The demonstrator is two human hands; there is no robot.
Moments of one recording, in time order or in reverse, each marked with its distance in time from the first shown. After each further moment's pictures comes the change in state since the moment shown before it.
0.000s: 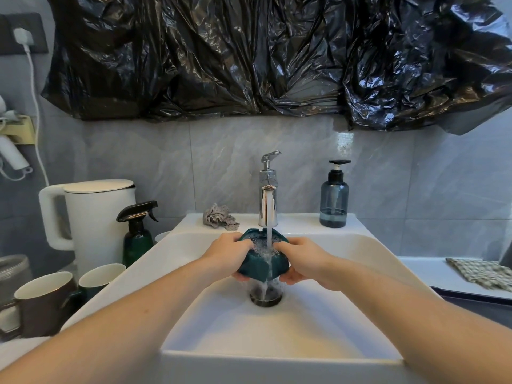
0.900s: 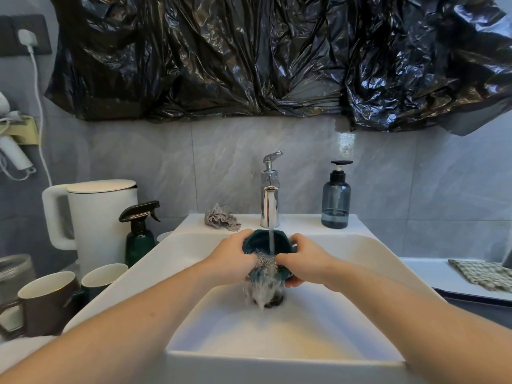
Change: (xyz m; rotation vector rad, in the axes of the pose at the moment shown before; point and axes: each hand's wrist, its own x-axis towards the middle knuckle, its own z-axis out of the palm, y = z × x) left_hand -0.005 -0.005 -0.002 0.259 -0.039 0.299; right_hand -0.005 -0.003 -0.002 -0.150 0.005 -0.012
